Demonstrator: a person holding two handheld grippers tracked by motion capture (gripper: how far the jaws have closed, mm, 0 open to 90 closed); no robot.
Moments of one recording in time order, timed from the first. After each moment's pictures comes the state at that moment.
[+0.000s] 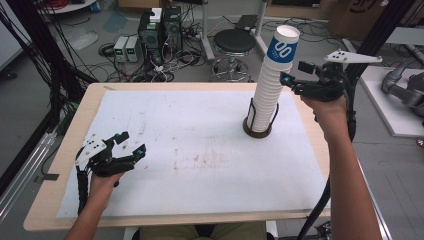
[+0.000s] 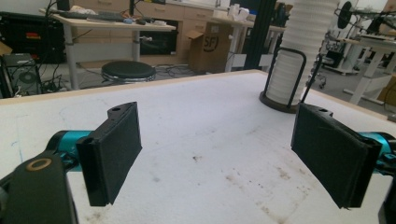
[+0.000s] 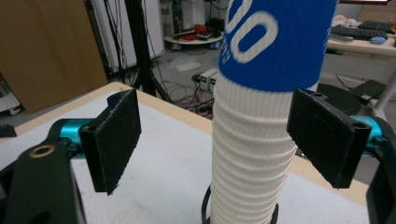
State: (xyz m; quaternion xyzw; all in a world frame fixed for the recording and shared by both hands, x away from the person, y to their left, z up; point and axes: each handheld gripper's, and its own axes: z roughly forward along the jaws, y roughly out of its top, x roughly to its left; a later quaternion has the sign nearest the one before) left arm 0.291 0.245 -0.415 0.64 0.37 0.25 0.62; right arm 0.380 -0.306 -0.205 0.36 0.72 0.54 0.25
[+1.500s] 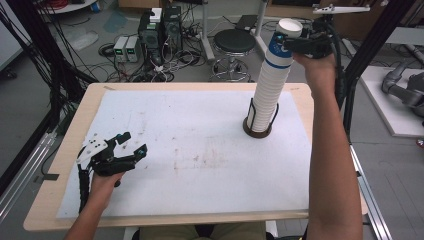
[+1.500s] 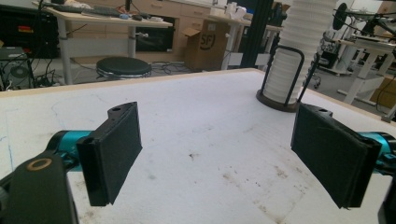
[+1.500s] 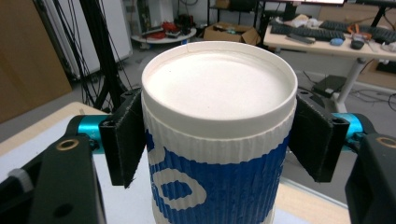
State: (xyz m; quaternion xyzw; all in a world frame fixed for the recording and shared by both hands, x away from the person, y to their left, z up) left arm 0.295 0.245 -0.418 0.64 0.37 0.23 0.63; right arm 0.449 -0.283 -0.150 0.41 0.70 0.51 0.28
